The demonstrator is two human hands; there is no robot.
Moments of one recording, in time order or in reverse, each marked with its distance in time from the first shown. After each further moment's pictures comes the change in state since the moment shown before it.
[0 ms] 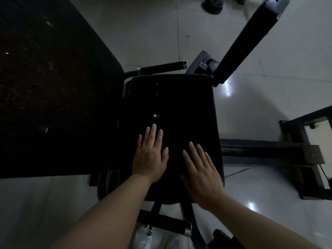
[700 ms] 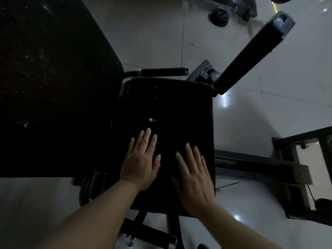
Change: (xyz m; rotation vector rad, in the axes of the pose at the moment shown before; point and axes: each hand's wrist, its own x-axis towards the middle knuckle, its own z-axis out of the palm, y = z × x) left_hand 0.001 -0.004 0.006 0.001 0.047 0.024; right_hand 0.017 0.005 -0.010 0.058 0.058 0.026
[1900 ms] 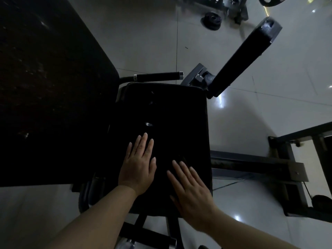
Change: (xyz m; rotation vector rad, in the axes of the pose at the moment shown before) left_hand -0.001 0.000 -0.002 -0.045 0.033 0.006; right_hand -0.021 0.006 0.003 -0.164 -0.060 -0.260
